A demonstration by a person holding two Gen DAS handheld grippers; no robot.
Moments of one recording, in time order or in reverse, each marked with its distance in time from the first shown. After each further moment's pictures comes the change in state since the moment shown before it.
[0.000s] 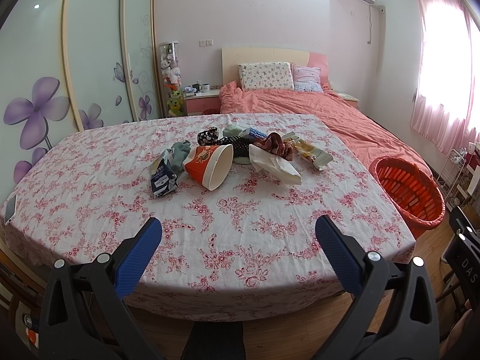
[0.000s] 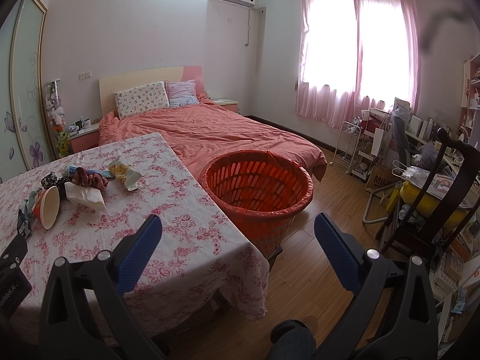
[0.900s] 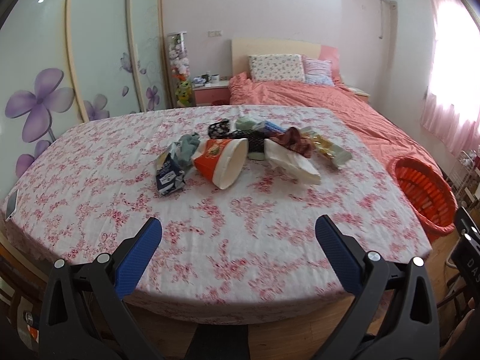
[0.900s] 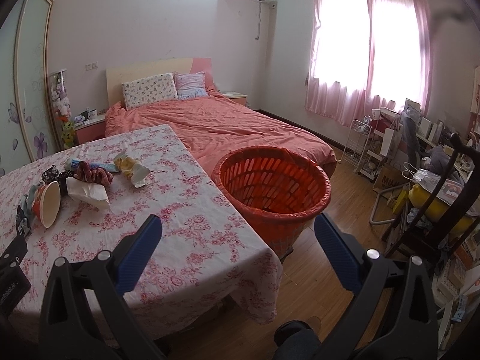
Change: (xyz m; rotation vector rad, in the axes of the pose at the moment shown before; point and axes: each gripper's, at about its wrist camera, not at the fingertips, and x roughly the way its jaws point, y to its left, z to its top) left arm 0.036 0.013 0.005 -0.031 0.050 0.052; right arm 0.031 0.028 0.007 -0.037 0.033 0.034
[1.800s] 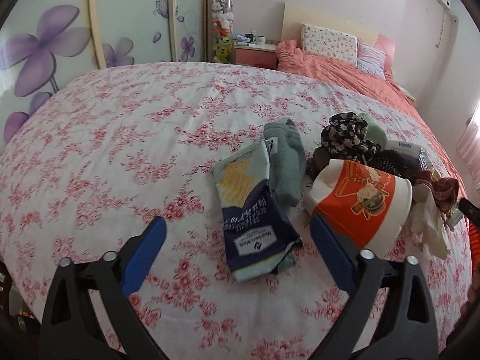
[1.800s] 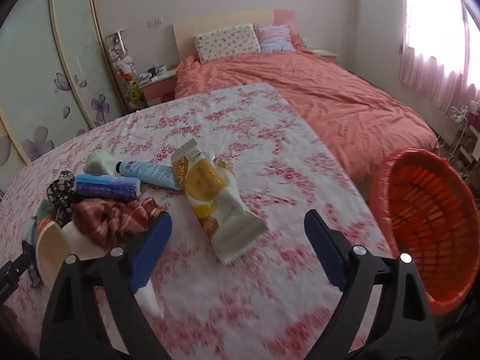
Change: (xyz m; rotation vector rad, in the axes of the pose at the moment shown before) left arm 0.162 0.118 0.050 -0.195 0.202 0.059; right arm 0.233 0.158 0.065 -0.106 0.267 0.405
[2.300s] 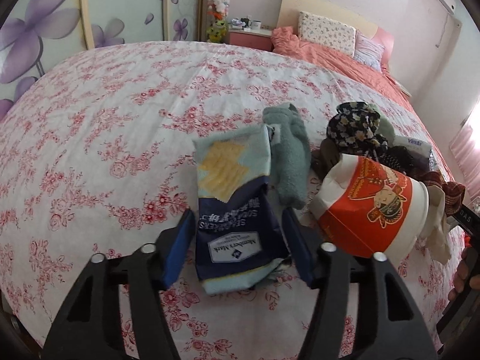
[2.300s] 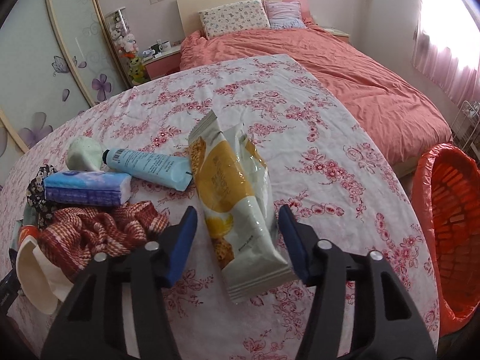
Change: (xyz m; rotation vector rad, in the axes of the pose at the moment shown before) left arm 0.026 0.006 0.007 -0.031 0.073 -0.055; right arm 0.052 0.016 0.006 -0.017 0.107 0.017
